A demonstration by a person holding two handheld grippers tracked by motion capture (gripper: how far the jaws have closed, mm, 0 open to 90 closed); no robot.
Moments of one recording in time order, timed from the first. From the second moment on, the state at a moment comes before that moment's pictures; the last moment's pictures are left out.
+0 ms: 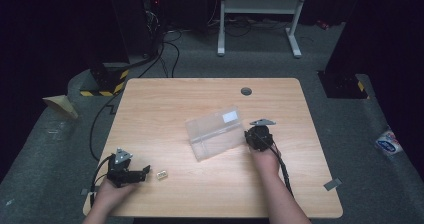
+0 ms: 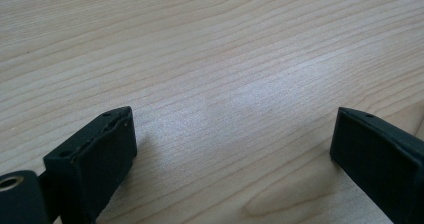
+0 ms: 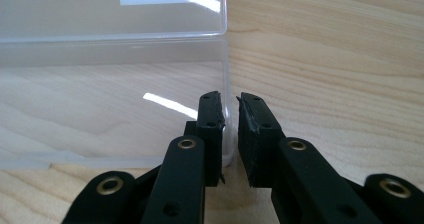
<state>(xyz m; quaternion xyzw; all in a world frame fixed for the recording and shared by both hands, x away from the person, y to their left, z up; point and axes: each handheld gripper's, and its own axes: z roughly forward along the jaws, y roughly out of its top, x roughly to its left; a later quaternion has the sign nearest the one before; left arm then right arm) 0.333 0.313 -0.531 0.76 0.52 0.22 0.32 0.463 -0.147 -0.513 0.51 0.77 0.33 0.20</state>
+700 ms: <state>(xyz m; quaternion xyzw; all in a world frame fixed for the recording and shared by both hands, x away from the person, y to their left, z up) 0.333 0.313 -0.530 0.76 0.52 0.22 0.32 0.423 -0.151 -0.511 0.49 0.77 0.35 0.20</state>
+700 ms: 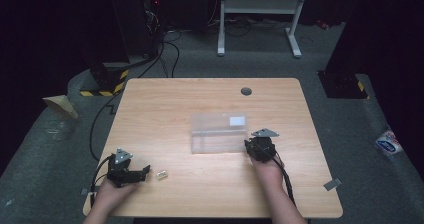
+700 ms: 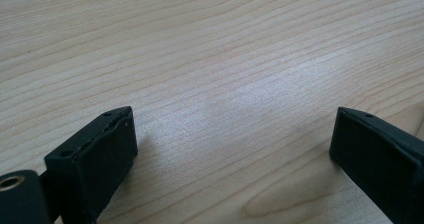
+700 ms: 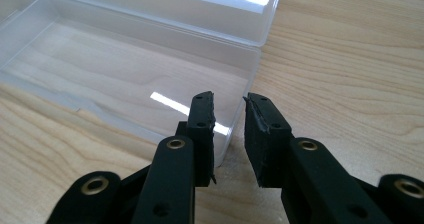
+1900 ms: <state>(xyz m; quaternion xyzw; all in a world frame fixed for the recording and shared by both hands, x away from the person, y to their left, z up) 0.333 0.312 -0.531 0.76 0.52 0.22 0.32 0.421 -0.152 -0.515 0.48 0.78 0.33 0.22</state>
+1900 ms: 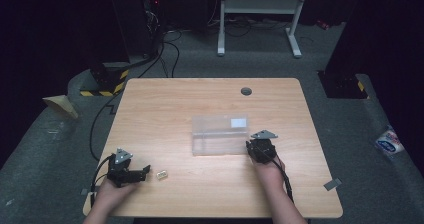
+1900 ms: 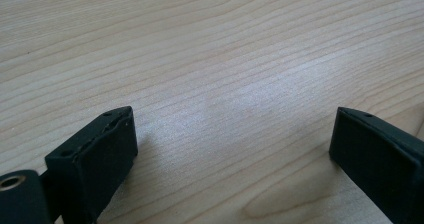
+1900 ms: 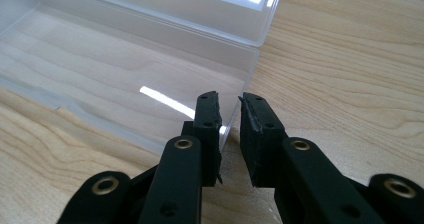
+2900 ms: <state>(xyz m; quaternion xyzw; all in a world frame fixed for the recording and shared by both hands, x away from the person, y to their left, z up) 0.333 0.312 -0.531 0.76 0.52 0.22 0.32 0.407 -0.156 -0.498 0.48 0.77 0.36 0.23</state>
